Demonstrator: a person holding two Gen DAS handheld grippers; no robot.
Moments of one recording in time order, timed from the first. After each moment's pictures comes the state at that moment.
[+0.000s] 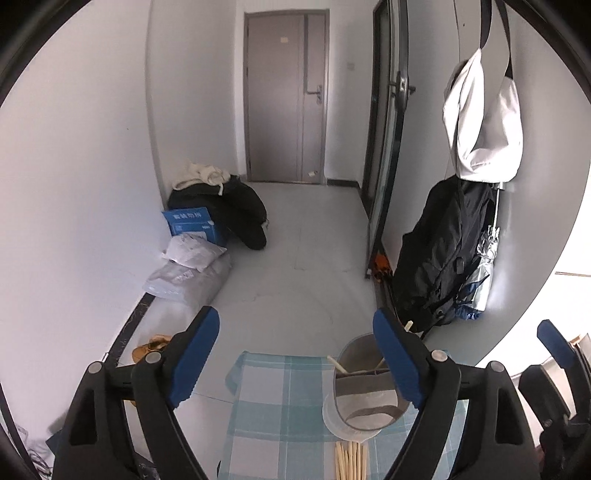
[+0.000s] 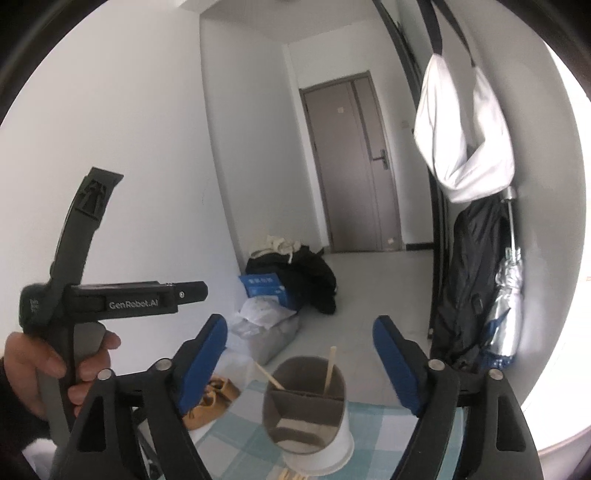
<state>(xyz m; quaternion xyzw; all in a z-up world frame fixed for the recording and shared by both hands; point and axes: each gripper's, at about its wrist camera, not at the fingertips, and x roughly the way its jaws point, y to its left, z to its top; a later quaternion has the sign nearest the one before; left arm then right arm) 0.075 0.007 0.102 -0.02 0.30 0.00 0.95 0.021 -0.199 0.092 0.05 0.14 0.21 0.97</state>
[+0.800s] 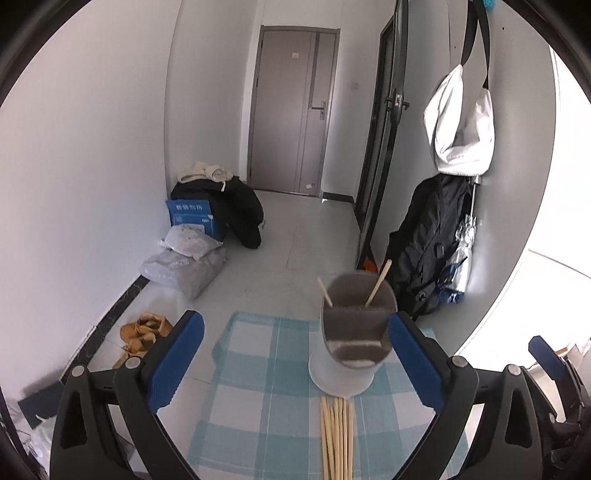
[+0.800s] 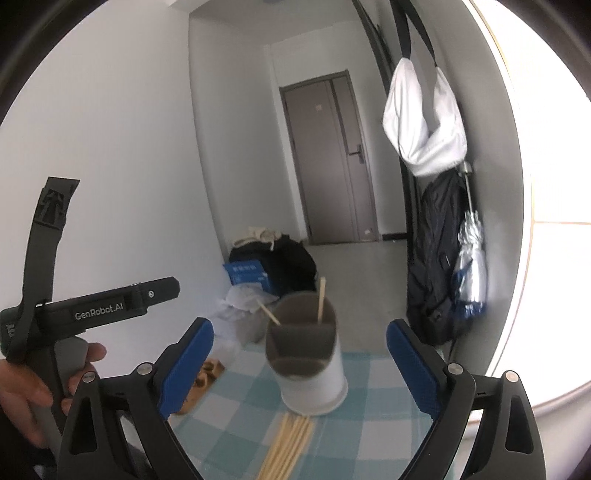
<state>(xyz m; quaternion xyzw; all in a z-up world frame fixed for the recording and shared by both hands) -0.009 0.007 0.041 -0.06 0.26 -0.01 0.96 -0.061 -0.202 0.042 0.05 0.17 0.16 0.97</state>
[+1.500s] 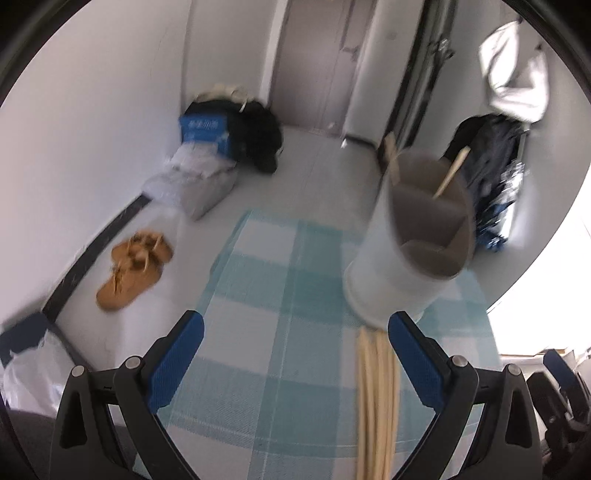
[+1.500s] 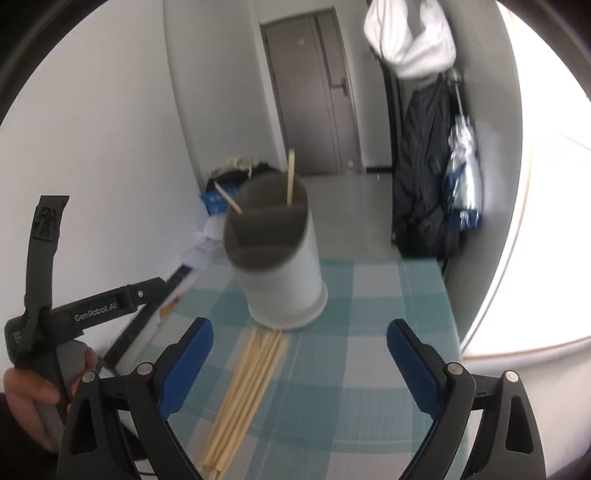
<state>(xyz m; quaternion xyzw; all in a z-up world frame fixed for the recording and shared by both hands) 0.015 0.033 -0.073 -0.12 0.38 0.01 0.92 -0.035 -0.200 -0.060 0.03 0.32 0.12 0.94</state>
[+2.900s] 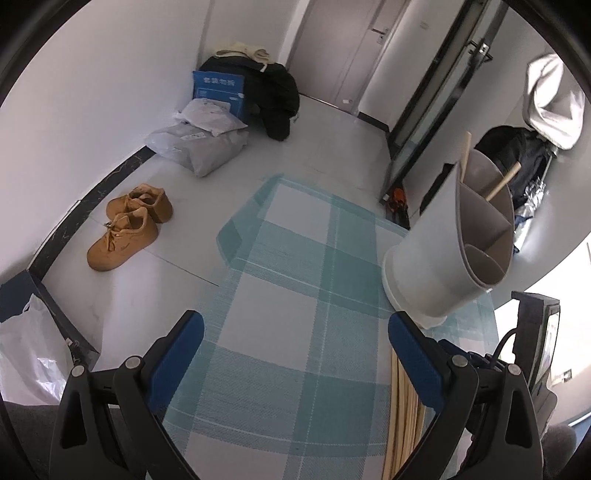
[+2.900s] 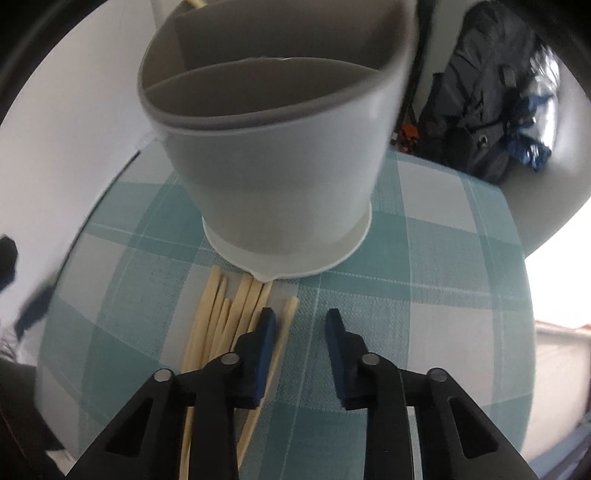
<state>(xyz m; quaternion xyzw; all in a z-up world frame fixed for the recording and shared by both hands) 0.037 0.077 -0.091 -0.18 0.43 0.01 0.88 0.071 -0.114 -0.150 -0.08 0.51 0.09 0.85</state>
